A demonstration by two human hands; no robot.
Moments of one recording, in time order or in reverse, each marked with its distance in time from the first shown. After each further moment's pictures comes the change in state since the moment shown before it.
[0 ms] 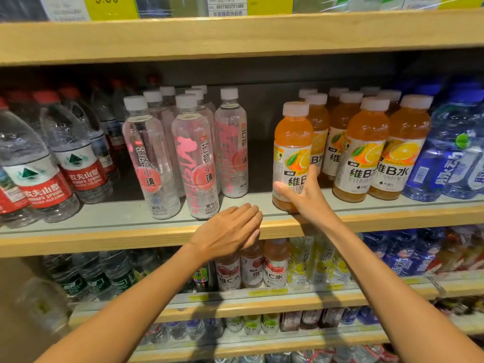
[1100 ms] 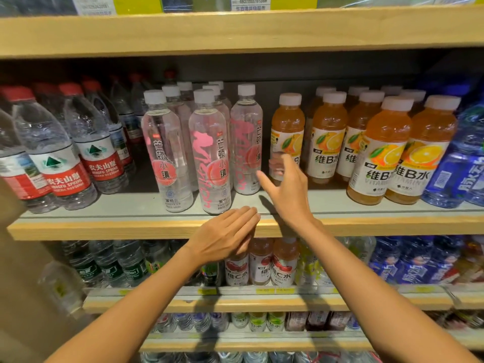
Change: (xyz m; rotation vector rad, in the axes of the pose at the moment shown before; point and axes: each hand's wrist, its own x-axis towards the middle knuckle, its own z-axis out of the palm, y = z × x) left_hand -0.044 -0.005 0.005 0.077 0.021 -0.014; right_hand 0.005 -0.030 0.061 -0.381 0.180 -0.230
